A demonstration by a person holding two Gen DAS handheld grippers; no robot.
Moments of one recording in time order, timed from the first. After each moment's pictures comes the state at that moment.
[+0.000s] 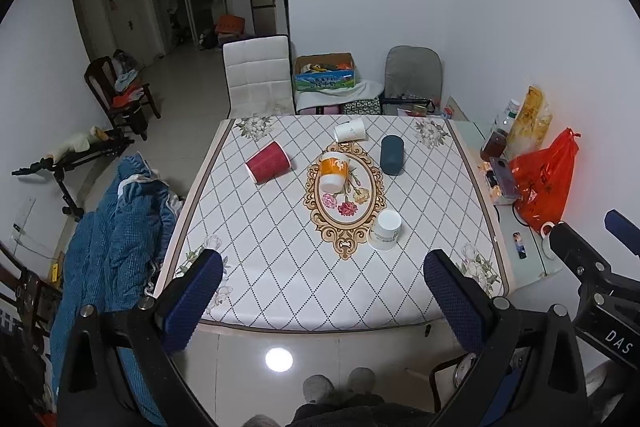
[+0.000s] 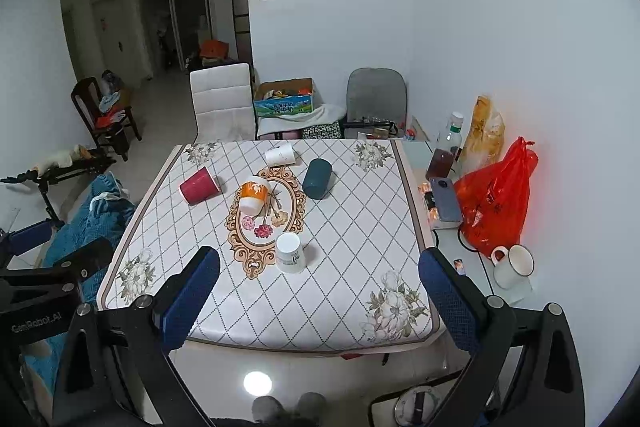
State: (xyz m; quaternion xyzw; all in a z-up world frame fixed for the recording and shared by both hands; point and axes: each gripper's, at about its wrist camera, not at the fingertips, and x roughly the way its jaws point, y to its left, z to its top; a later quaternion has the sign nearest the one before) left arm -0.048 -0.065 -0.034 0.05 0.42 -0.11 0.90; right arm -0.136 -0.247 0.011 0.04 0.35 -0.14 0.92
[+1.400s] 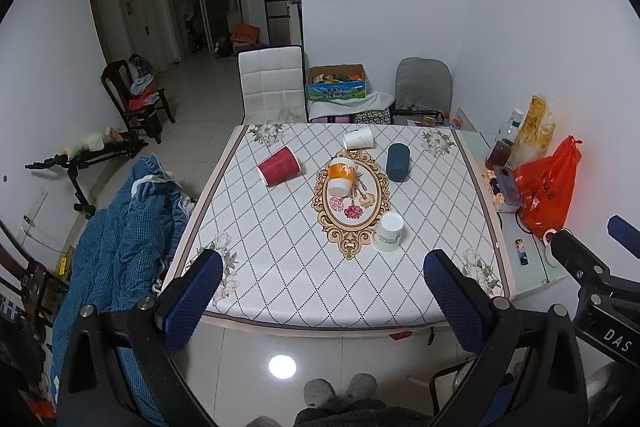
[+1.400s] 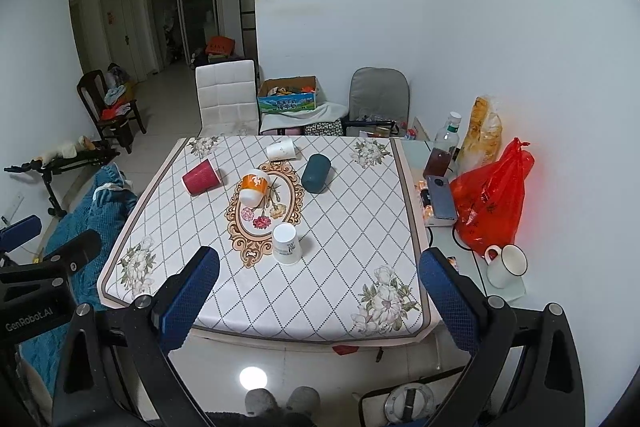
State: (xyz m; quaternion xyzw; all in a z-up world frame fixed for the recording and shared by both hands) left arm -0.073 -0.068 -0.022 0.05 0.40 -0.09 0.91; right arm -0.149 -0.255 0.007 0.04 0.36 -0.13 0.92
